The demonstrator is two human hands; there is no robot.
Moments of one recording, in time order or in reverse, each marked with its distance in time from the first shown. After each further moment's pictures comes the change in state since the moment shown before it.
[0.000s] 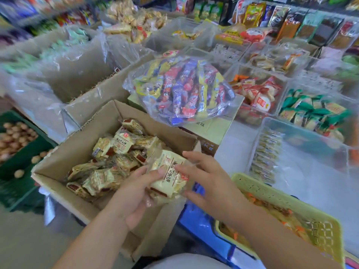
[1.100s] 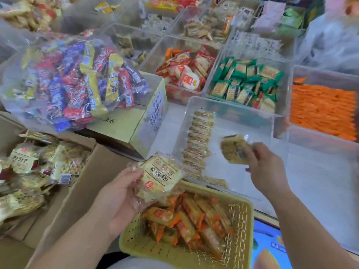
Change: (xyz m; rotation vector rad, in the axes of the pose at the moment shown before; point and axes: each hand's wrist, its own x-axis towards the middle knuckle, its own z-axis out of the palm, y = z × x) left_hand 0.081 -0.100 0.194 -0.054 -0.022 -0.185; right_hand -0.191 0.265 -0.158 0.050 0.392 0.949
